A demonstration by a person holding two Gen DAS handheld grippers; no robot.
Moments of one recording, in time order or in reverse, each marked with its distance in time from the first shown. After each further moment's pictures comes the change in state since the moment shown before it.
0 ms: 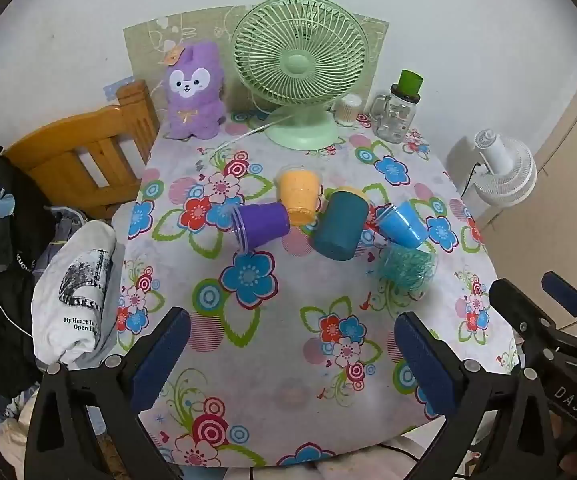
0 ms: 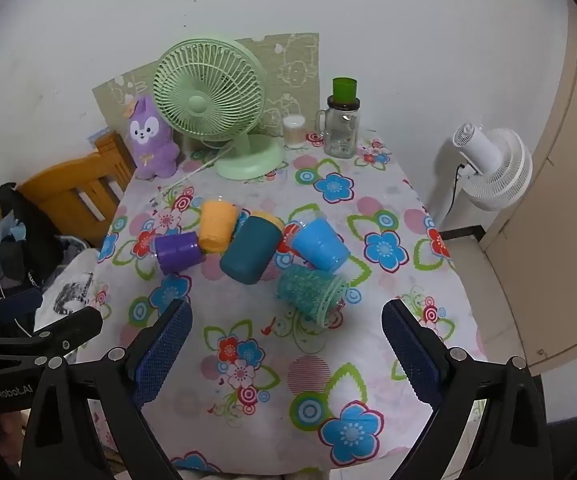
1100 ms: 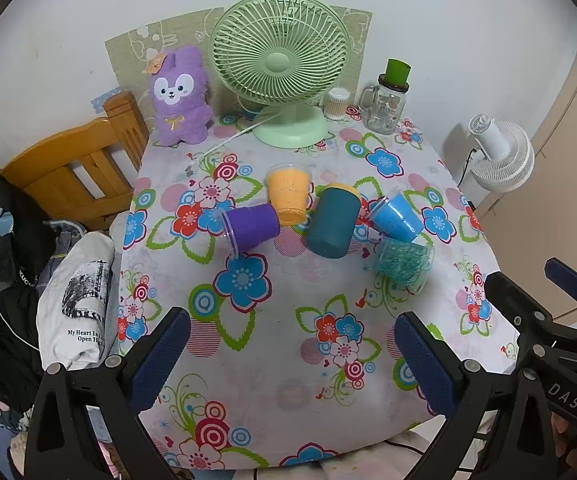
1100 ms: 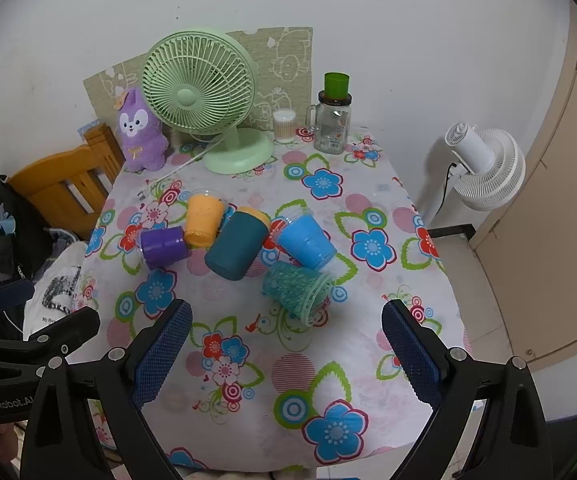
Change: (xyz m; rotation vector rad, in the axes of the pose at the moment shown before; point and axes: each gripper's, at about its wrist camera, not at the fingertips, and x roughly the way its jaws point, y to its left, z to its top) left arm 0.005 -0.020 0.003 0.070 0.002 0.065; right arm 0.002 -0.006 0.007 -0.007 0.025 -0.028
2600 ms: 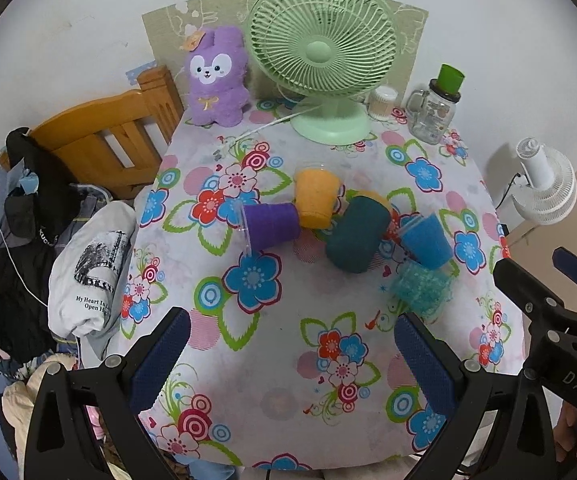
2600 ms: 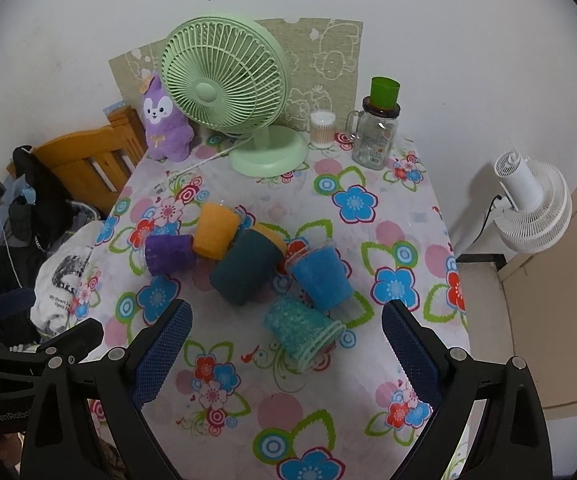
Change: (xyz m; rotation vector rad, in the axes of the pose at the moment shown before) left arm 0.028 -0.010 0.031 -0.158 0.067 0.125; right arm 0.052 -0.013 0.058 -0.143 0.053 0.128
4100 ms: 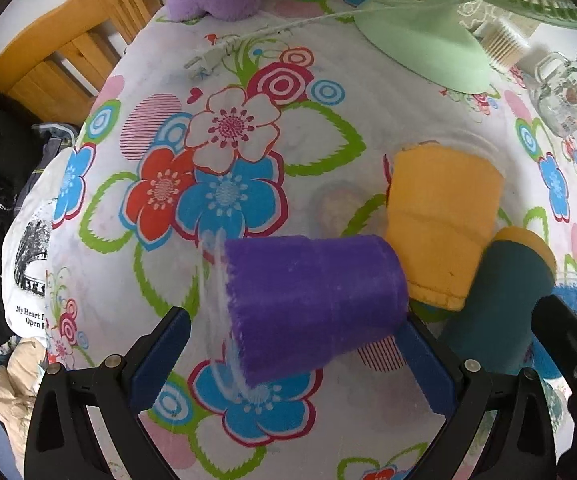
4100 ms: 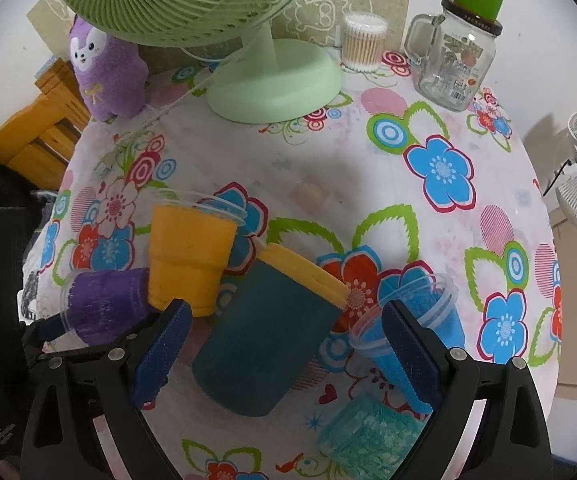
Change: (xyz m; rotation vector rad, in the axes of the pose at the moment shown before) left arm 0.235 0.038 0.079 -0.113 0.292 0.036; right arm 0.220 0.034 0.058 0.076 0.264 0.017
